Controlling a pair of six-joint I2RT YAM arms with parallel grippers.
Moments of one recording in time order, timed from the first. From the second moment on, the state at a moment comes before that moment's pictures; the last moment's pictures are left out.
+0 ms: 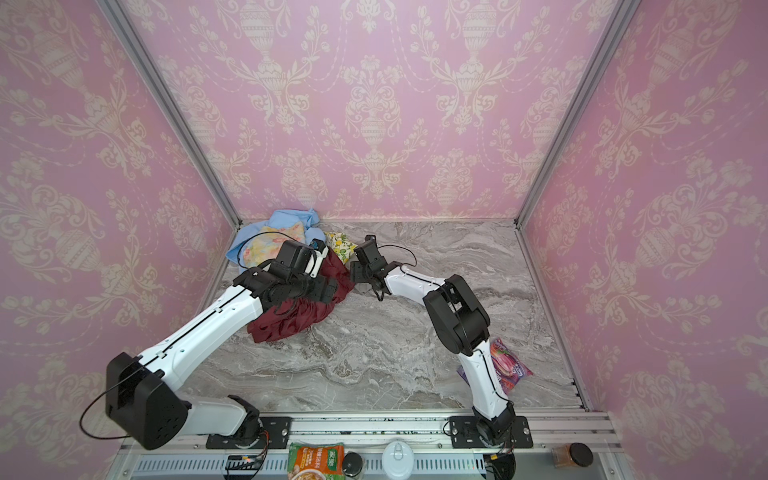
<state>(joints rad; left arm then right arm) -0.48 1.42 1.21 -0.70 -0.06 -0.13 0.62 2.10 1.49 -0.15 0.16 0.53</state>
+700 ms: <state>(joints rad) -0.58 2.22 1.83 -0.63 -0.24 -0.27 0.45 1.36 0.87 -0.08 0.26 0.55</state>
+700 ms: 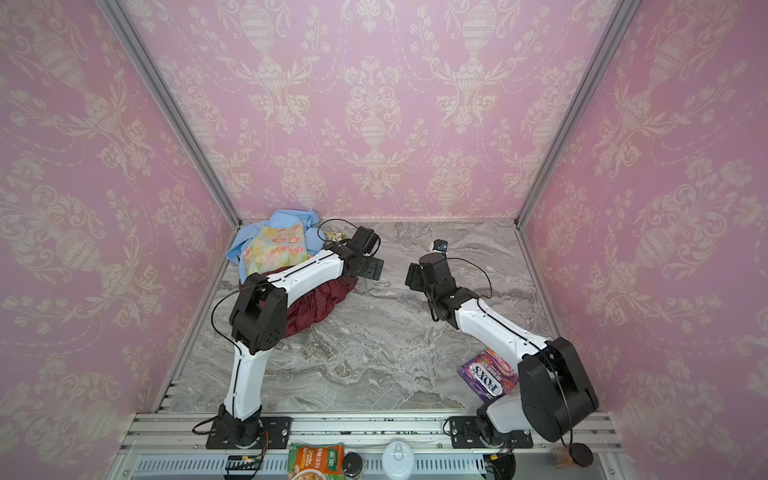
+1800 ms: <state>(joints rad) -0.49 2.50 2.18 -0.76 -0.19 -0.29 0.45 1.19 0.85 -0.18 0.27 0.49</state>
